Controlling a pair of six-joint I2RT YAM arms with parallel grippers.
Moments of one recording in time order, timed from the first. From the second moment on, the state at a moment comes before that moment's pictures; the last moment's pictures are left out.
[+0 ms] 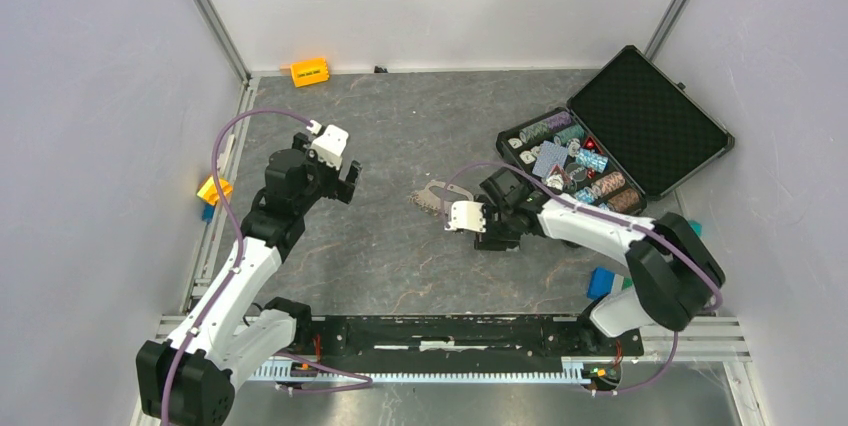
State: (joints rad) left arm -0.26 0.91 0.68 -0.14 0.06 0.28; right arm 0.70 1.50 0.81 -0.49 -0.04 -0.89
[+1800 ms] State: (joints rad) left arm -0.24 0.63 0.57 0.08 0.06 0.14; right arm 0.50 0.47 0.38 0.10 0.31 -0.47
